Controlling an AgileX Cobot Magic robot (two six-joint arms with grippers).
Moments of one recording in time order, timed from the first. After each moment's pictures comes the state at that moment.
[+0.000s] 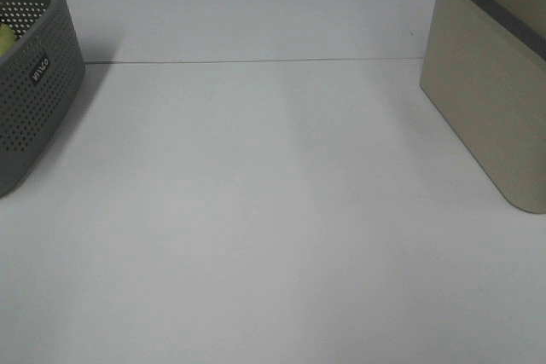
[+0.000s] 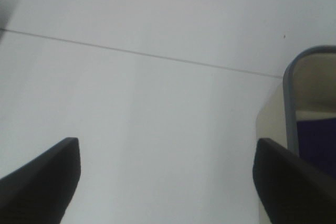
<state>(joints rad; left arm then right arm) -0.02 0.00 -0.50 -0.01 1.05 0.01 0.27 1.93 -2.26 -0.01 1.22 0.07</state>
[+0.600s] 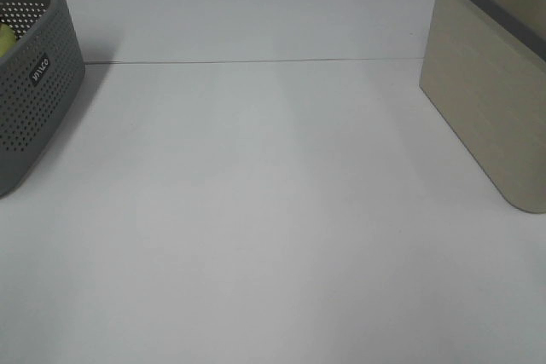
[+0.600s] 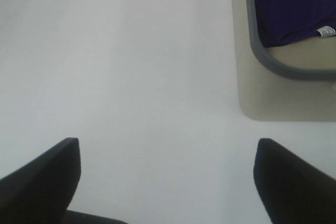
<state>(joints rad) -0.02 0.00 -0.50 -0.01 1.05 0.01 0.28 0.71 -0.95 -0.05 1.05 0.15</state>
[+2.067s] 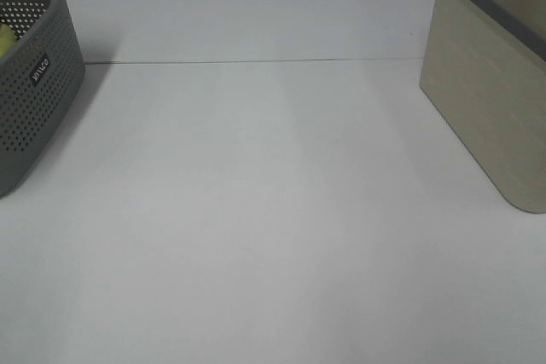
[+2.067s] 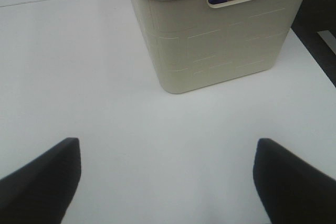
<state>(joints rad) -0.02 0.00 -0.50 -0.01 1.05 0.01 -0.06 0.00 -0.50 -0.07 1.06 0.12</state>
